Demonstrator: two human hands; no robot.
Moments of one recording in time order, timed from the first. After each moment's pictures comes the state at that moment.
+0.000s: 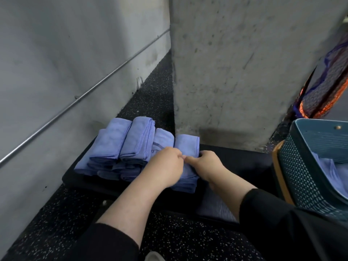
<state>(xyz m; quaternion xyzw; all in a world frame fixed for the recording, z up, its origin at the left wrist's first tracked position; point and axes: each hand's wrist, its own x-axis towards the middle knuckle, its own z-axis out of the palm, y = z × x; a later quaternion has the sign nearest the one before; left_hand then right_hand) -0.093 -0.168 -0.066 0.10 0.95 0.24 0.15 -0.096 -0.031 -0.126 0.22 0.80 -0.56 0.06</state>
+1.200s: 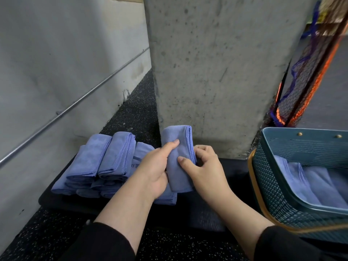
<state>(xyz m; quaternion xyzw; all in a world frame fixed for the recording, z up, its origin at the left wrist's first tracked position) -0.098 -0.123 -0.049 -0.10 0.58 0.77 0.26 -0.046 -0.001 -0.080 0.11 0.81 -0.56 -0.15</state>
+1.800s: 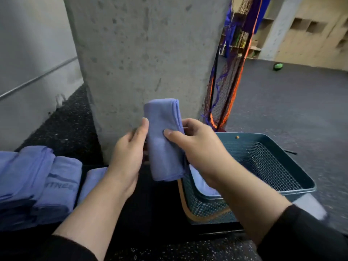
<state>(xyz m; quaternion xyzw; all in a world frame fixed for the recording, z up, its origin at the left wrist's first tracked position) -0.056 -0.011 -0.002 0.08 0.60 0.79 0.12 0.009 0.117 0.032 0.12 0.78 -0.59 -0.19</state>
